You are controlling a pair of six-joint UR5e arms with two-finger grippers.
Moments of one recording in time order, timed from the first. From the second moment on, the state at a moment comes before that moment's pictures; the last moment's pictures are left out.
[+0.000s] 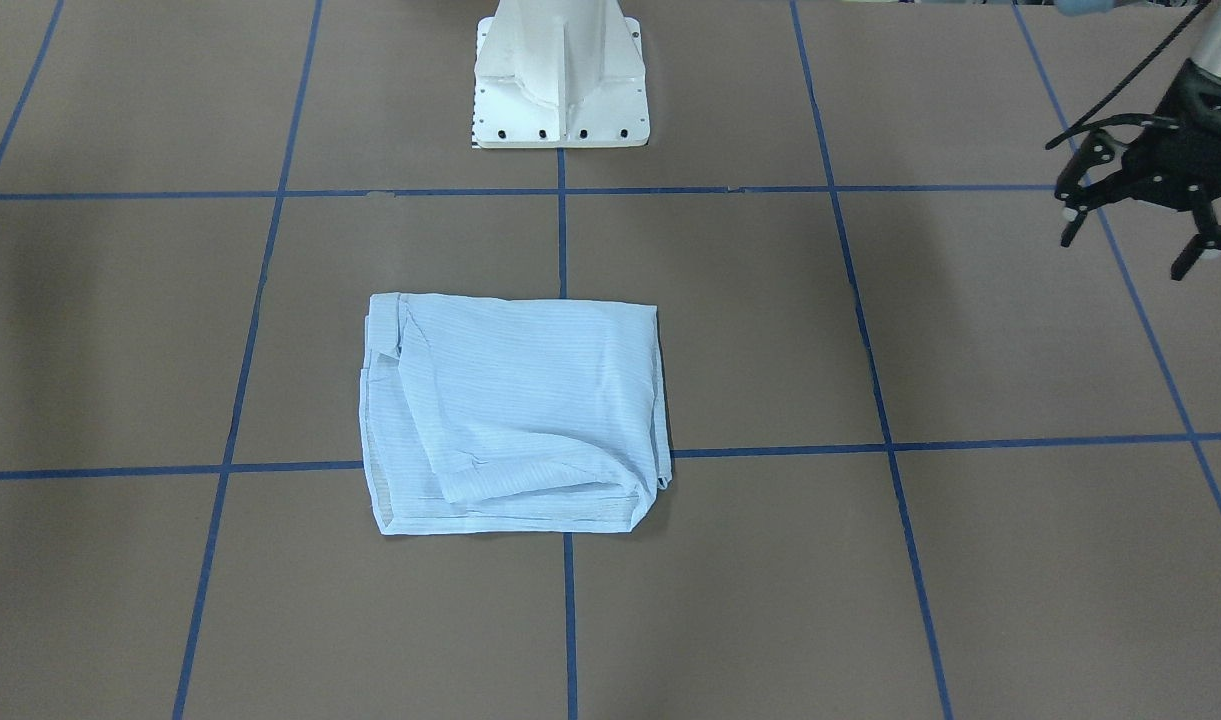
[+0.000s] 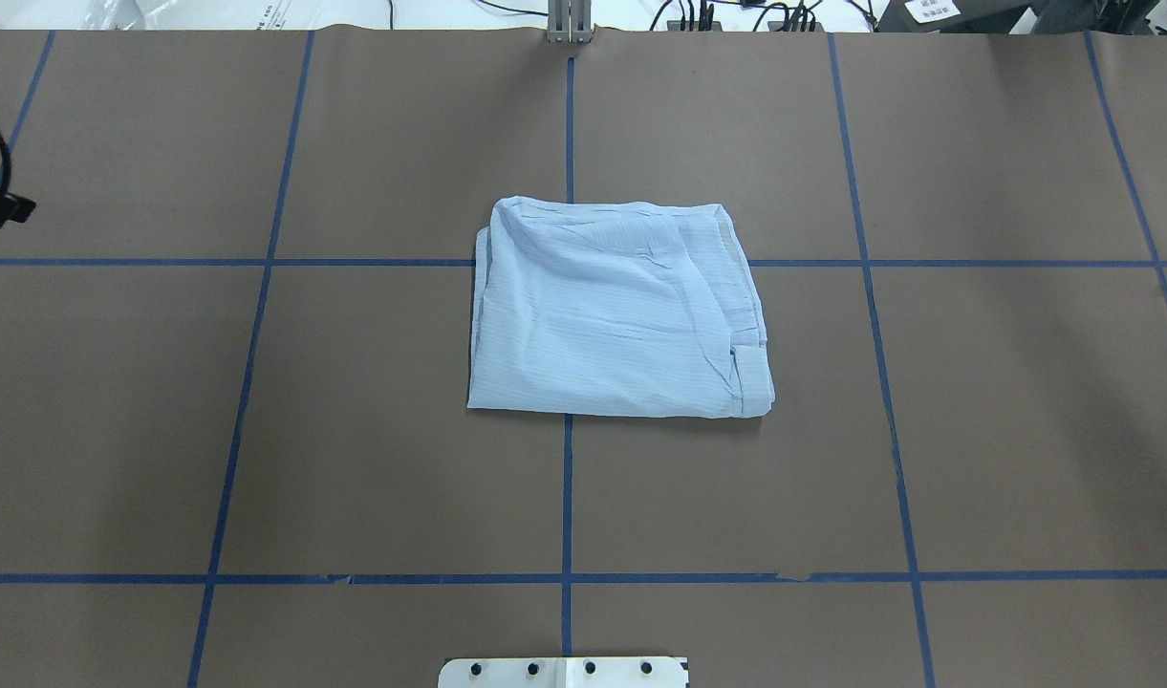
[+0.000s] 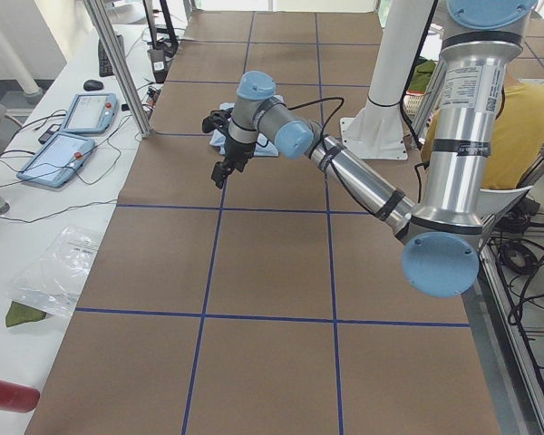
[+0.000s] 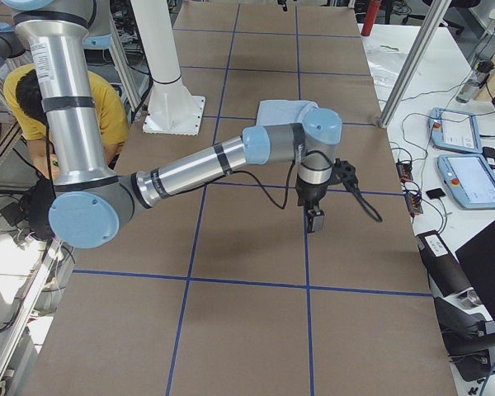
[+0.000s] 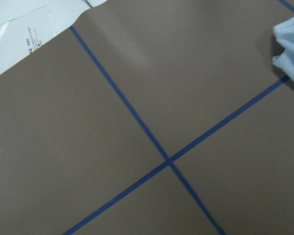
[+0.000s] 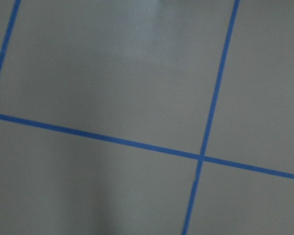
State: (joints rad) left arm -1.20 -1.63 -2.11 -1.63 -2.10 -0.14; right arm 1.55 -1.49 1.84 -1.86 2.23 -0.16
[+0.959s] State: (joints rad) left arm -1.50 -1.46 -1.94 -1.56 -2.20 0.03; right arm 1.63 -1.79 1.89 -1.71 2.25 -0.14
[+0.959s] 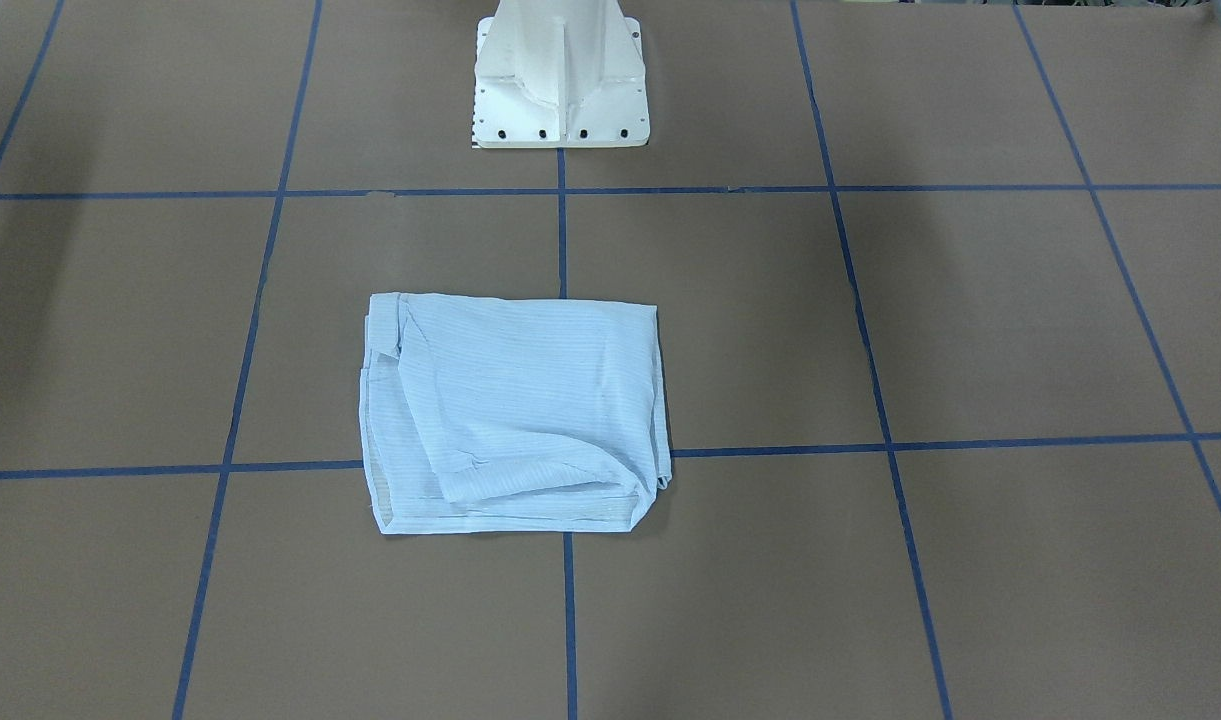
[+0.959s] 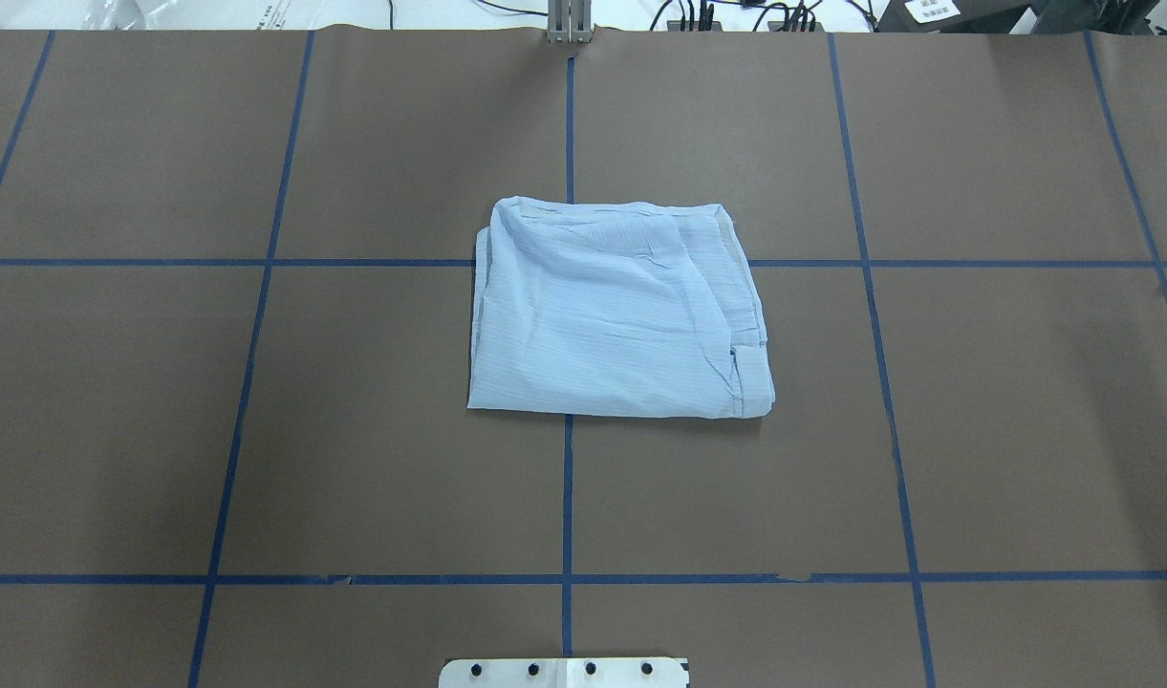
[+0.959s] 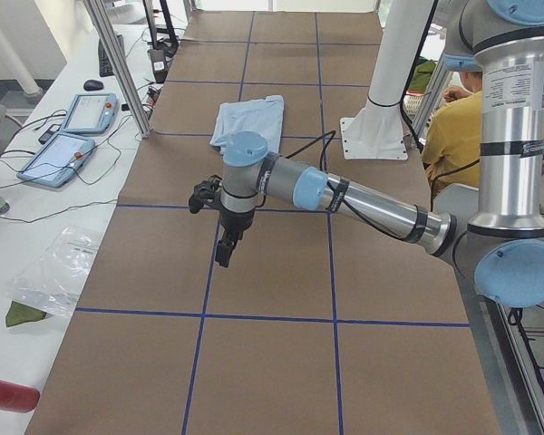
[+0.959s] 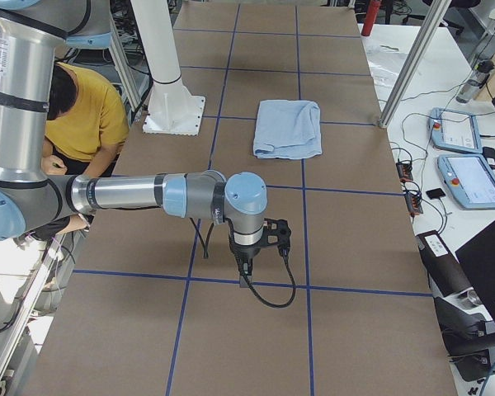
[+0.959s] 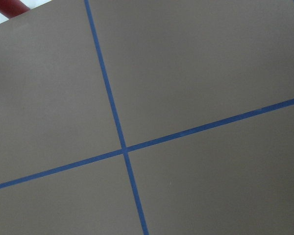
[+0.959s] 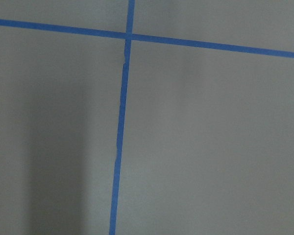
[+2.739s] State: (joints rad) left arm -1.61 -1.37 -1.90 -1.58 -2.27 0.10; right arm 1.63 -1.82 1.88 -1.67 2.28 -0.14
